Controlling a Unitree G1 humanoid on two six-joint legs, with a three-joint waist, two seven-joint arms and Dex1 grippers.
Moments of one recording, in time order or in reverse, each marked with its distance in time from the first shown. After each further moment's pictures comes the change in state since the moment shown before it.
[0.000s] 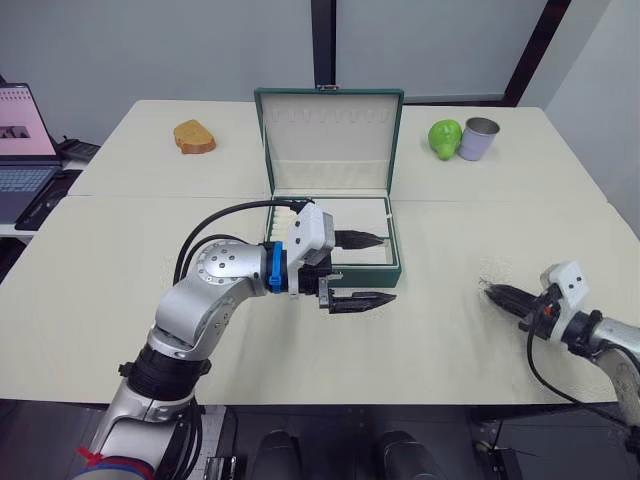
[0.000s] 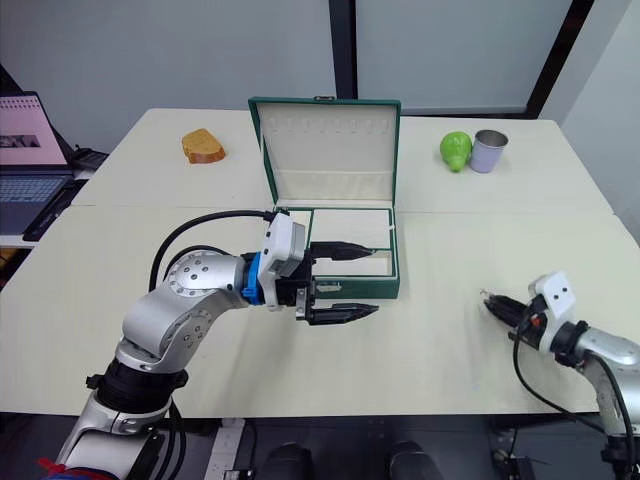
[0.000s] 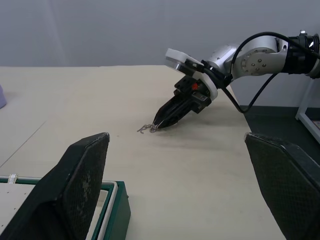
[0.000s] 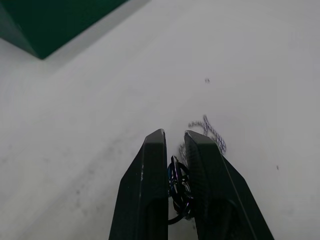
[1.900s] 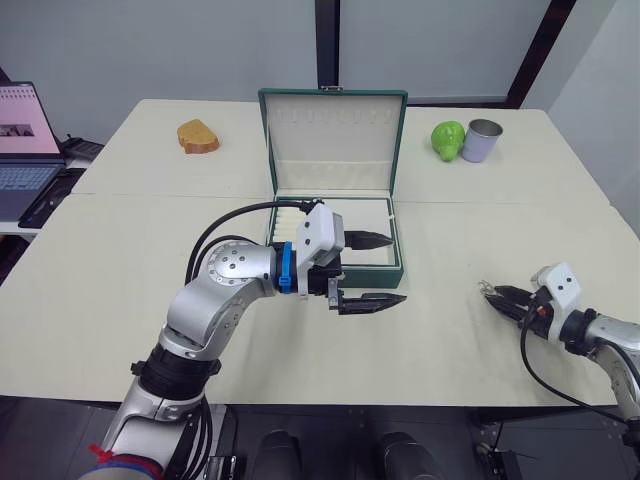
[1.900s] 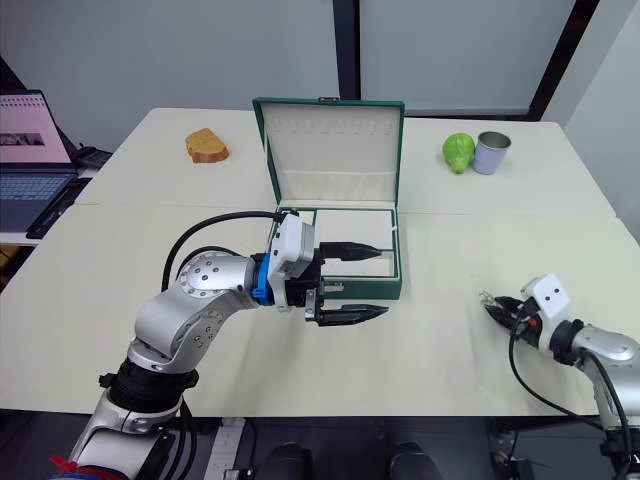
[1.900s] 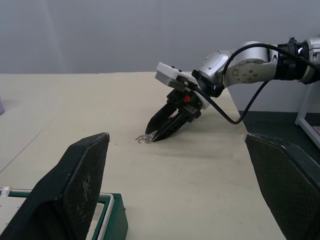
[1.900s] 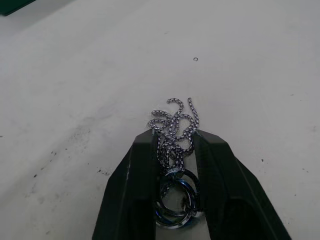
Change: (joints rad) left arm -0.006 -0.046 -0.017 0.001 0.019 -0.001 0.003; right arm 0.004 -0.009 0.075 0.120 -0.128 -0.080 -0.019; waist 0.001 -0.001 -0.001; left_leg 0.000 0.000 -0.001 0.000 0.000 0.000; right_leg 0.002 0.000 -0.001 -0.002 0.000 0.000
